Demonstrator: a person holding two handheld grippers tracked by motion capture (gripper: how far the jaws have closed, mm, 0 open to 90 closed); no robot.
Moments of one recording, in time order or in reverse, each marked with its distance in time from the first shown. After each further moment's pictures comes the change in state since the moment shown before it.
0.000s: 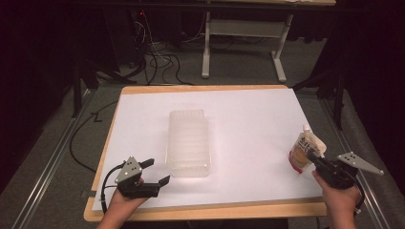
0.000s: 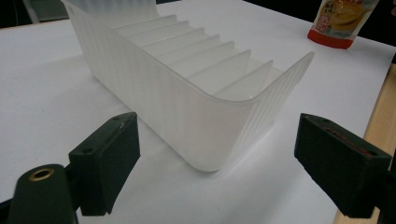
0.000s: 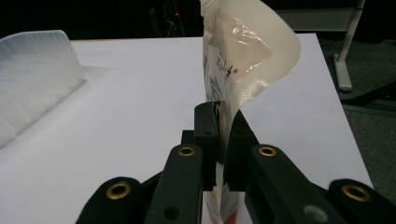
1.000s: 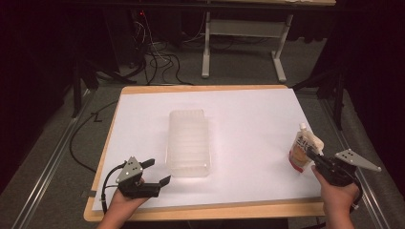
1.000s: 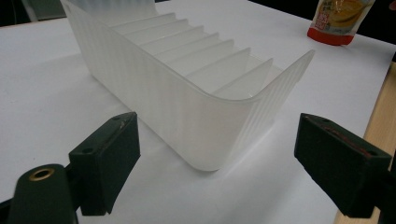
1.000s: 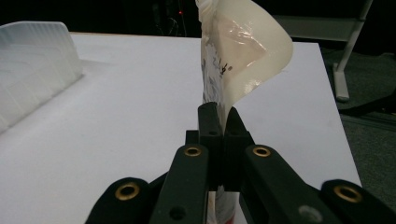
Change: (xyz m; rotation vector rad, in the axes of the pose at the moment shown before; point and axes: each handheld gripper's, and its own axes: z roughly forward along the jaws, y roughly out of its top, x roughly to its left) left arm 0.000 0.000 0.002 0.006 -0.003 0.002; right arm -0.001 0.005 0.005 0.005 0.005 -0.065
